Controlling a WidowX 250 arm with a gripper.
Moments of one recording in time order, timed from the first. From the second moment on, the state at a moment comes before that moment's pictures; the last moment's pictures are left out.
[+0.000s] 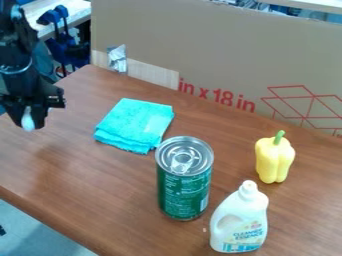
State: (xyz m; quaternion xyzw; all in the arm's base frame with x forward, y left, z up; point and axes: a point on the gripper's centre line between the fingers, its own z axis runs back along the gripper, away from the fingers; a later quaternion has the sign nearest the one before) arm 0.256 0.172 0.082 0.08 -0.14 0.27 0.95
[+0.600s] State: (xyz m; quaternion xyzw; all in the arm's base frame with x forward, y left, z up) arm 0.252 0.093 0.068 0.02 -0.10 0.16 0.98
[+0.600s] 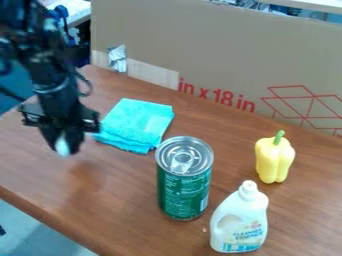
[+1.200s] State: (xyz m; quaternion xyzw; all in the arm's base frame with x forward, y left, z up) arm 0.256 0.033 0.050 -0.01 -0.04 0.07 1.00
